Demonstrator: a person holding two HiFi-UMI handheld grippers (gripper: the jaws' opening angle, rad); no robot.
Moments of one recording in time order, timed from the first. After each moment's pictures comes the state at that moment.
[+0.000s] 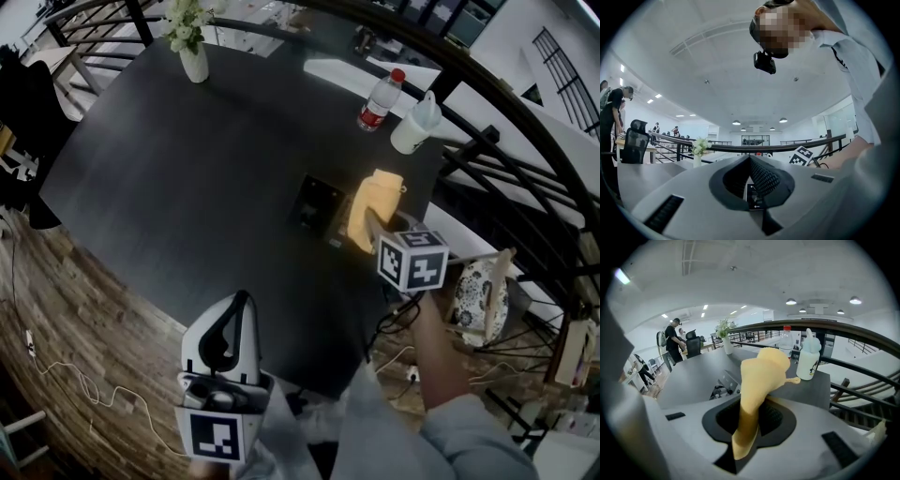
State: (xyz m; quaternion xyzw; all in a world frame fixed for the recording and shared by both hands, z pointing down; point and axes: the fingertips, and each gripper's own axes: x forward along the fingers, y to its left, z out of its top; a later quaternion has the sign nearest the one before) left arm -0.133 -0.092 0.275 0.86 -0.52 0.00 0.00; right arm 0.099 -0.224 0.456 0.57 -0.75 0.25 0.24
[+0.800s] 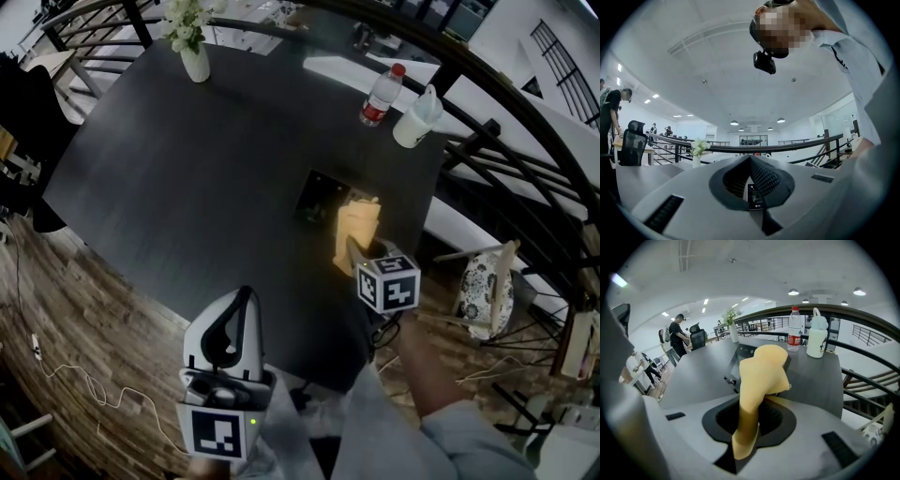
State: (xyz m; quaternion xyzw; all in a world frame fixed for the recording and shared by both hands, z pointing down) left arm -0.139 -0.091 0.271 0.86 -0.50 0.01 0.00; right arm 0.056 -0.170 0.516 0.54 -0.75 0.29 0.26
